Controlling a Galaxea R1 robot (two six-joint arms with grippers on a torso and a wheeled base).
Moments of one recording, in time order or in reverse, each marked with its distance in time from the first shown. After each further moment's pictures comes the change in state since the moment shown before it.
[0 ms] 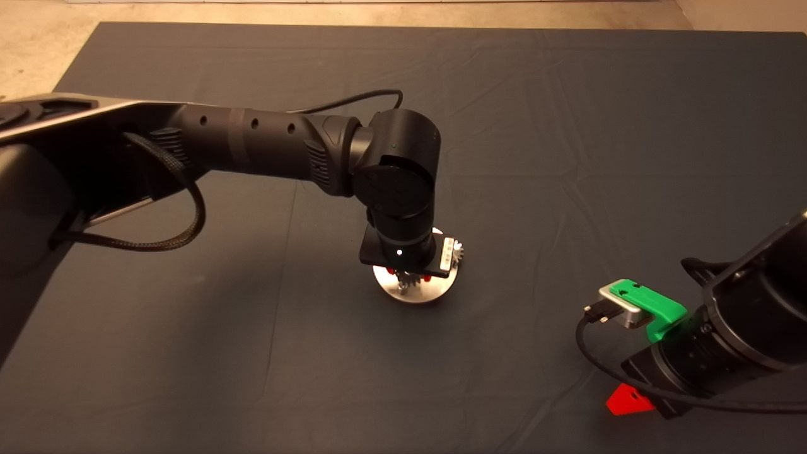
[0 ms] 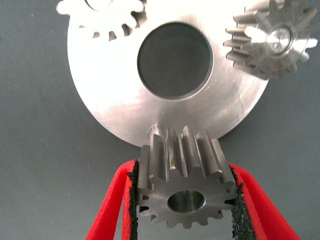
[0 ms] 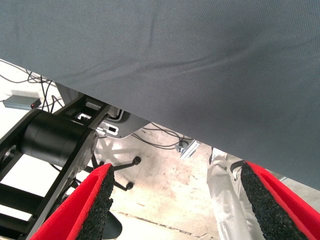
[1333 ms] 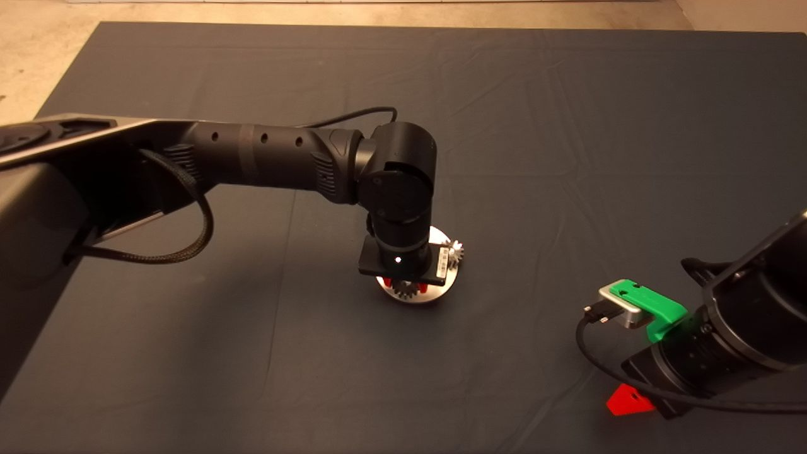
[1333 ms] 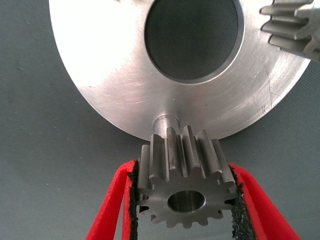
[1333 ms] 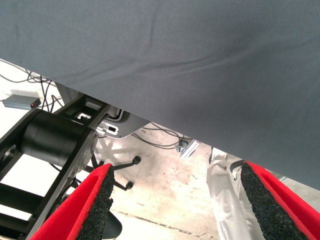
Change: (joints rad) left arm 0.053 -0.001 -0.045 -0.040 0.000 0.011; right arm 0.000 0.000 0.000 0.001 0.000 0.000
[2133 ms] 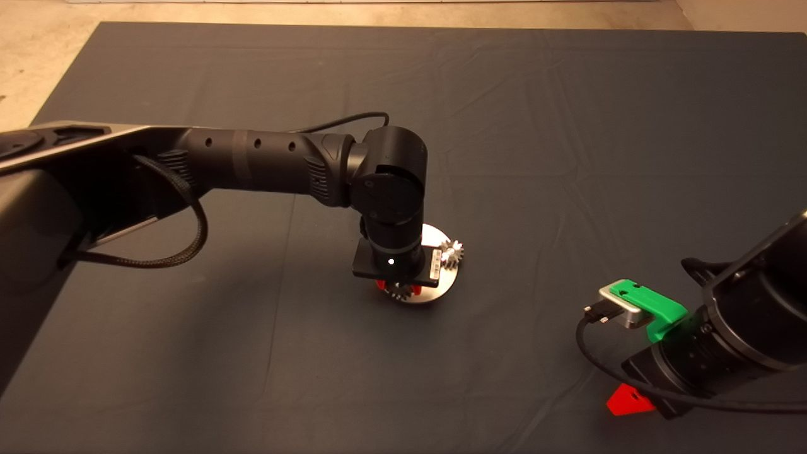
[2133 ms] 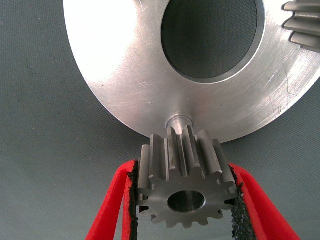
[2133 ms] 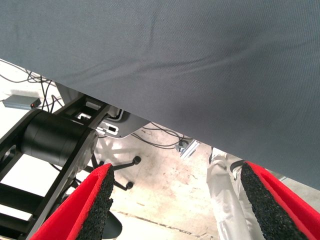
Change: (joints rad) left arm 0.008 -0.018 0.000 -0.001 0.001 0.016; right arm 0.000 0.000 0.000 0.000 0.000 0.000
